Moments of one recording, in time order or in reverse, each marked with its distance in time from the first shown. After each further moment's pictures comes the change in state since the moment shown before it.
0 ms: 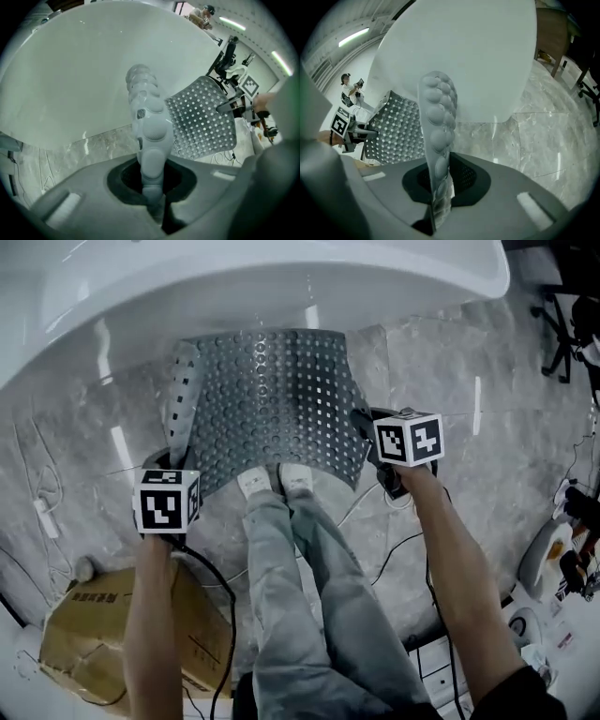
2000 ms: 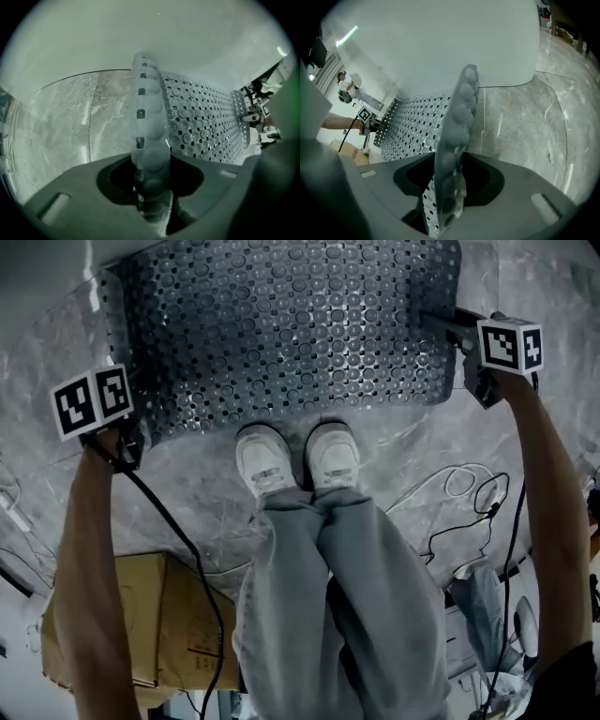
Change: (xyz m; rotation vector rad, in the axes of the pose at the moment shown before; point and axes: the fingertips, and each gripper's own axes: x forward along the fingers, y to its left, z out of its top) left arm 0.328 0.151 -0.092 -0.302 0.135 -0.011; right arm 0.266 -0.193 -0.031 -0.091 0.060 0.127
